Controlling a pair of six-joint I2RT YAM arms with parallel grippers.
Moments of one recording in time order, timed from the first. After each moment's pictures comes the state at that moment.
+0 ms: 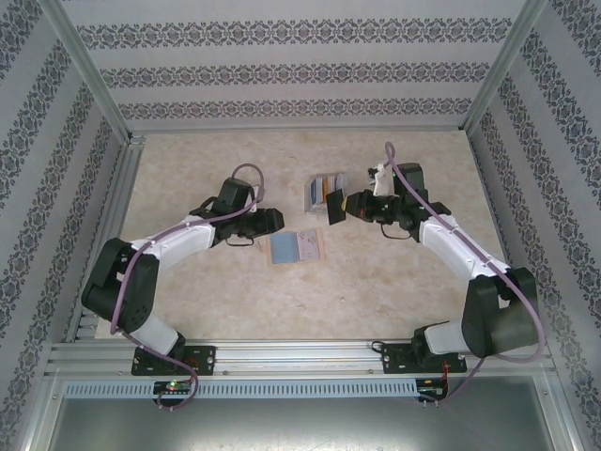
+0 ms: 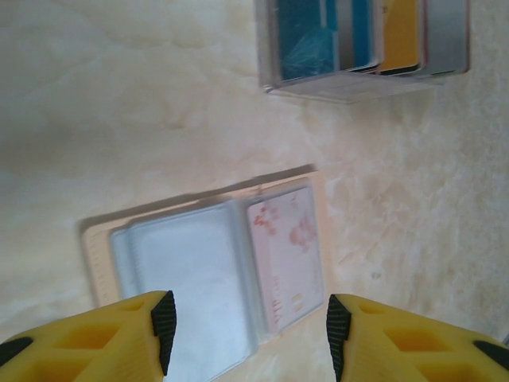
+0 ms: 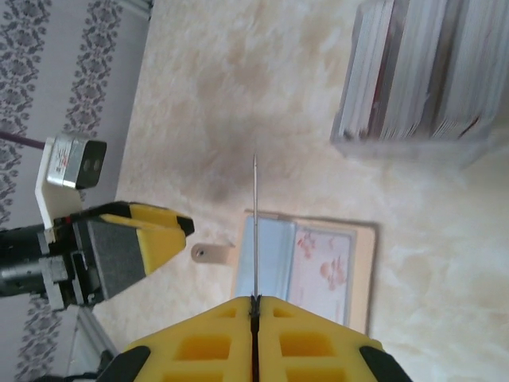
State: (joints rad) left arm -0.40 1.57 0.92 -0.20 0.37 -0.65; right arm 0.21 1.38 0.89 -0.25 -0.71 0.55
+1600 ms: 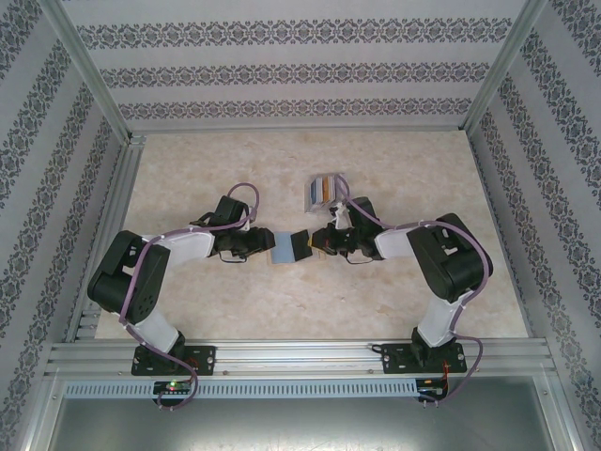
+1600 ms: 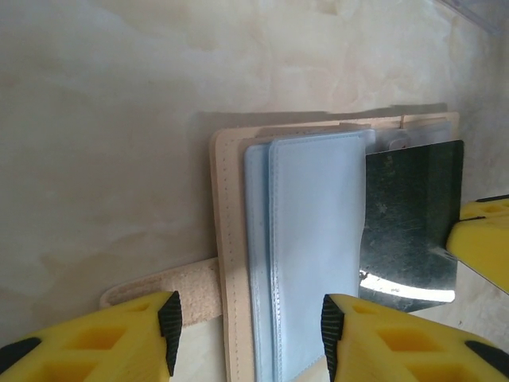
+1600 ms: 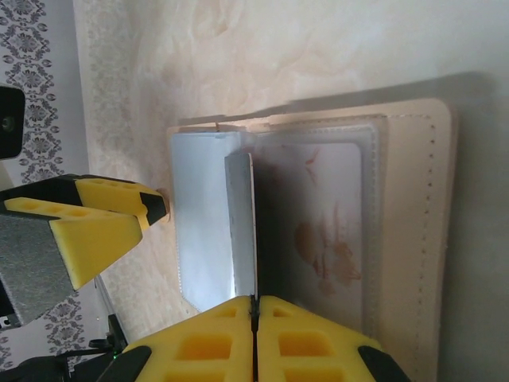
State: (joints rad) left arm -0.37 1.65 0.79 -0.15 0.42 -0.66; right arm 0.42 1.81 0.72 0.29 -0.73 0.82
